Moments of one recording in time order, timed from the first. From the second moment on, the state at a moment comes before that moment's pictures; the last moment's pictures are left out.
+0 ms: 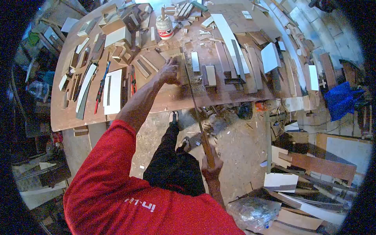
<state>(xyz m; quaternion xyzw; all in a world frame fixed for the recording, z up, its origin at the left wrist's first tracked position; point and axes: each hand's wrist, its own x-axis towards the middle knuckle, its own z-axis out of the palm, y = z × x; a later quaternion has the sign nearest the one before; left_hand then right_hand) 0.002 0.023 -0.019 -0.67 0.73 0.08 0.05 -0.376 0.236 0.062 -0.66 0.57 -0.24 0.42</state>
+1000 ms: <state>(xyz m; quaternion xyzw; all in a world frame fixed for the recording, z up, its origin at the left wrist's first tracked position) 0.006 0.022 -0.026 -0.69 0.71 0.13 0.02 -0.375 0.237 0.046 -0.67 0.57 -0.25 0.42</state>
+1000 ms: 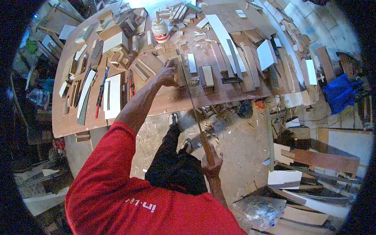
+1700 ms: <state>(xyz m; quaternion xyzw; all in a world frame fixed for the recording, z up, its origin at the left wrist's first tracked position) 0.002 0.023 -0.012 -0.66 0.73 0.14 0.08 -0.388 0.256 0.045 -0.64 0.59 -0.23 0.44</state>
